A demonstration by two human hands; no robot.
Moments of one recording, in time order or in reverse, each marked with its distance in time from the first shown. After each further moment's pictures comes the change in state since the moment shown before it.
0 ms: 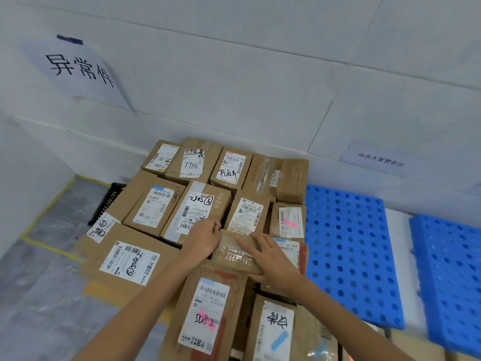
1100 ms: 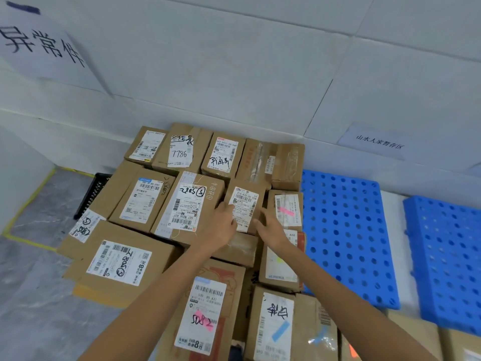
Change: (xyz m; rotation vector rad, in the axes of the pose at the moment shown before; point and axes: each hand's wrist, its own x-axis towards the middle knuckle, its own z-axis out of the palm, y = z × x) left_hand 0.041 0.012 0.054 0.082 -0.154 0.168; right_hand 0.053 0.016 -0.006 0.748 0.149 0.714
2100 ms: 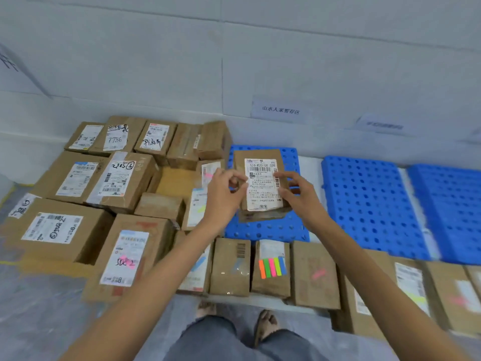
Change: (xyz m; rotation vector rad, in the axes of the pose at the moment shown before) left_hand -0.131 0.240 0.063 -0.533 0.357 0.276; right_hand -0.186 0.107 -0.224 0.262 0.281 -0.197
